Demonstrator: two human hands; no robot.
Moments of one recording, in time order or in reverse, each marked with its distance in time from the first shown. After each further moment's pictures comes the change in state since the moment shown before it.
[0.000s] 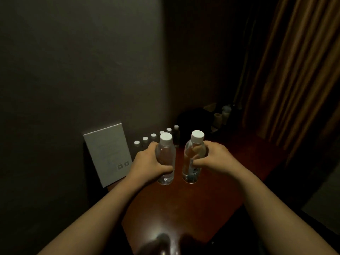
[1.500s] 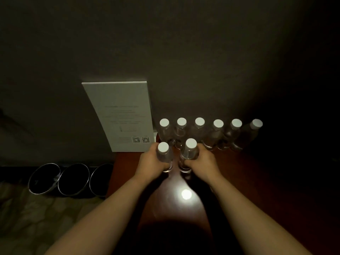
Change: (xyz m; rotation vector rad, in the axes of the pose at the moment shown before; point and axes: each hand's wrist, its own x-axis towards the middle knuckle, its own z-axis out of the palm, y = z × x) left_hand 0.214 -0.216 0.160 -0.109 0.267 -0.910; right_hand 0.368 0.134 0.225 0.113 -0.567 -0.008
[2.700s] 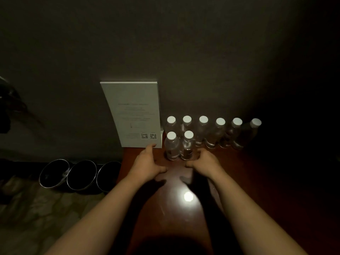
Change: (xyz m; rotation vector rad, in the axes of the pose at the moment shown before) left_hand -0.043 -0.009 -0.040 0.176 -0.067 -0.047; right_hand -0.037 -0.030 -0.014 -0.212 -0.180 0.144
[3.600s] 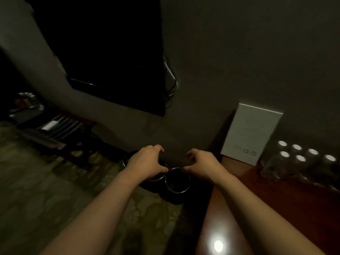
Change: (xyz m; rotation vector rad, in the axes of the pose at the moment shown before) left_hand -0.278 -0.295 -0.265 0.258 0.320 -0.037; right_hand -0.255 -0.262 0.282 -0.464 -0.108 -0.640
